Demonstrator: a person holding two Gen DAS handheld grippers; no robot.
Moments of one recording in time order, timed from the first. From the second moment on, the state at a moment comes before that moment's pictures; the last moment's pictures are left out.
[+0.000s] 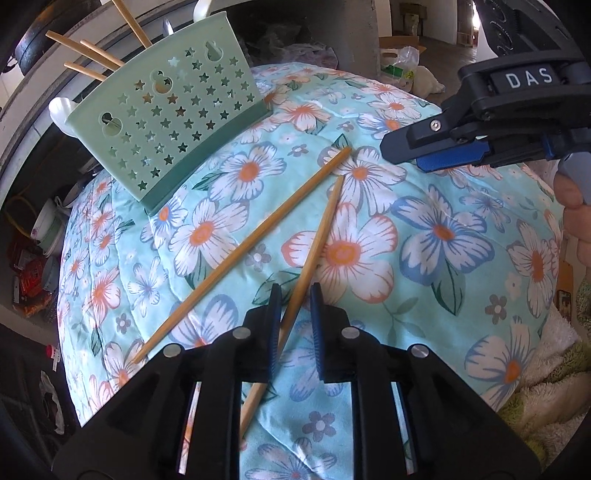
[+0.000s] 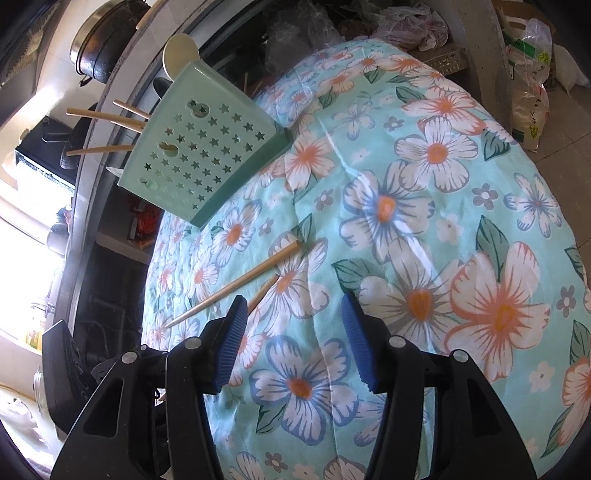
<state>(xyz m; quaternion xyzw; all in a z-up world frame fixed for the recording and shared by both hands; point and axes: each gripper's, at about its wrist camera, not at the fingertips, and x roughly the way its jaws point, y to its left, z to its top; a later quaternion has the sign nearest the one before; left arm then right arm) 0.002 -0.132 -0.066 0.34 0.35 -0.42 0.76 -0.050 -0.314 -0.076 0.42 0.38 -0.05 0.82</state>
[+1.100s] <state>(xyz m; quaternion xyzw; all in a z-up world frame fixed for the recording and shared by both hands) 0.014 -0.197 -0.073 0.35 0.32 -0.47 0.75 -0.079 -0.345 -0.092 0.50 0.34 -0.07 0.79</state>
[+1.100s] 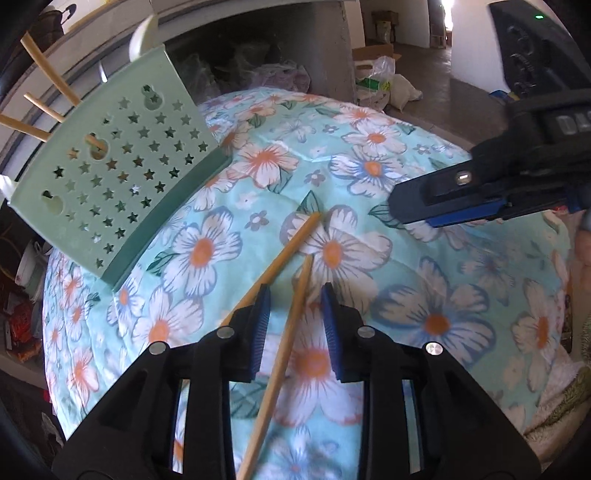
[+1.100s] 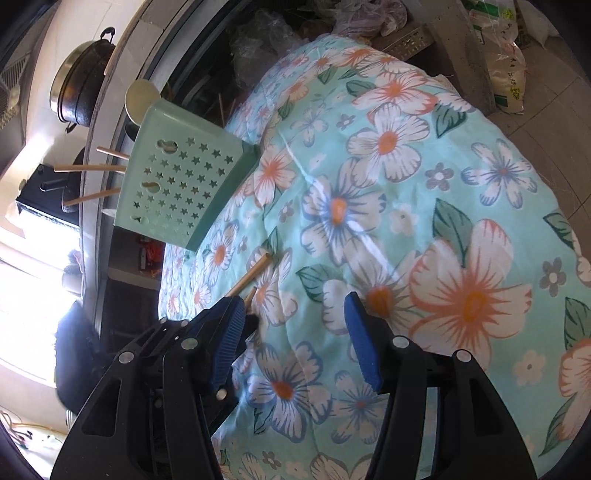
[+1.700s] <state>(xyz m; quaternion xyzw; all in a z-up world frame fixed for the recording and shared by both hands) 0.061 -0.133 0.021 0.14 0.32 -0.48 0.81 -0.033 -0.330 -0.084 0.54 0.32 0.00 0.78</state>
